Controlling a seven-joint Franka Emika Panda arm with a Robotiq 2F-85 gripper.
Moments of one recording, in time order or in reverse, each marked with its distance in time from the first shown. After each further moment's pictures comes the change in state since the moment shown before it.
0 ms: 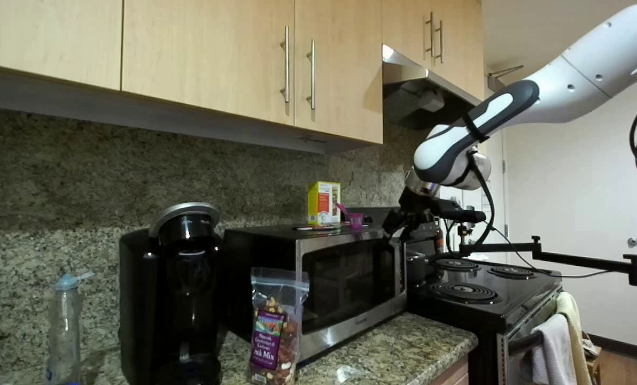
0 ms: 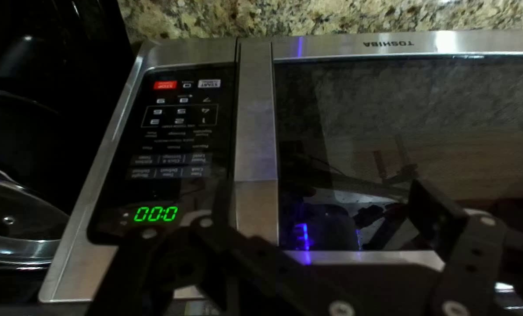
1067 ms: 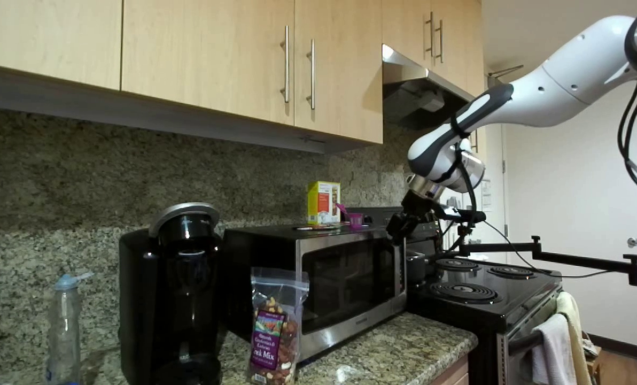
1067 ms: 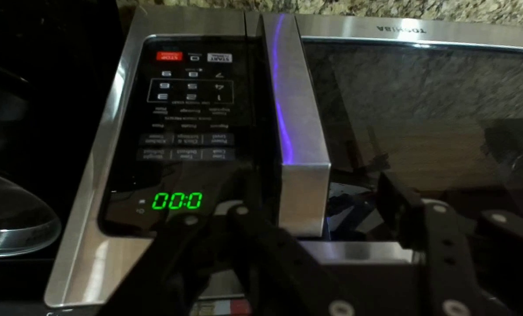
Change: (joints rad) arm -0.002 0.096 -0.064 0.096 0.322 -0.057 -0.390
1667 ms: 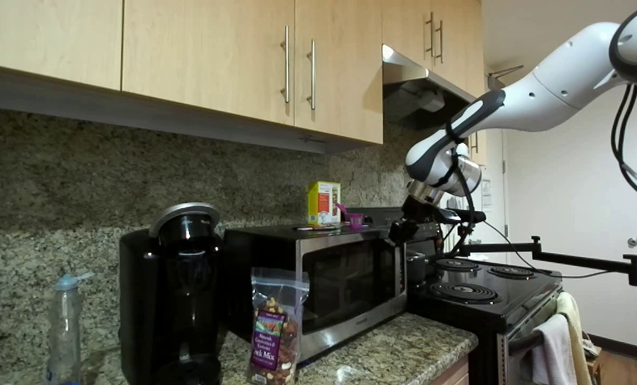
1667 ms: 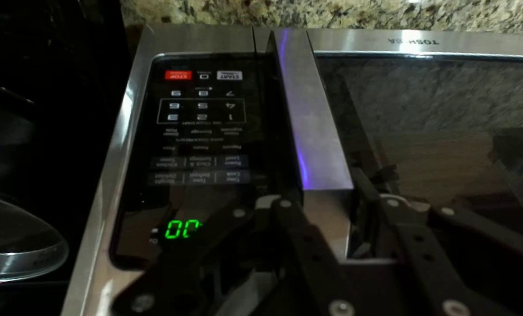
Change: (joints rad) arm -0.047 0.041 0.029 0.017 0.014 -0.016 0.005
